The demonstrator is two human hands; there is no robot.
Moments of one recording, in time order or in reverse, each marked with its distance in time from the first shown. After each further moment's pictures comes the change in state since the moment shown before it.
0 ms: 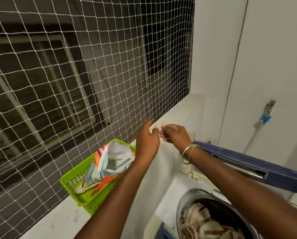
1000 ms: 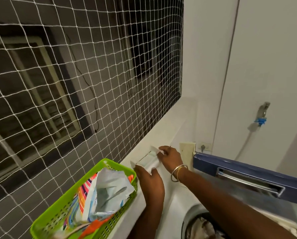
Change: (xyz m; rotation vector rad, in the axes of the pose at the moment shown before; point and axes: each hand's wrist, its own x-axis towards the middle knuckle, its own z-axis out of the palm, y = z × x) left_hand 0.024 -0.128 0.078 -0.158 0.148 -0.361; right_hand 0.079 0.109 0.014 -0.518 0.124 0.017
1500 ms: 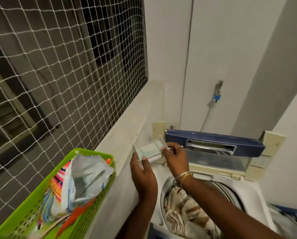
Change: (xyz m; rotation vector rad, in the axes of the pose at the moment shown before) left_hand -0.063 -0.034 0.001 -0.196 -0.128 0.236; right_hand -0.113 0.049 -0.049 0.275 0.425 0.124
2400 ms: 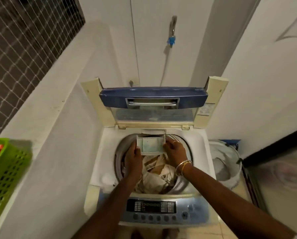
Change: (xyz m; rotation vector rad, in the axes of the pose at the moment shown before) left_hand -0.111 -0.153 0.115 0.324 -0.535 -0.289; right_hand -0.029 0.168 -0.198 -0.386 -0.040 0.227
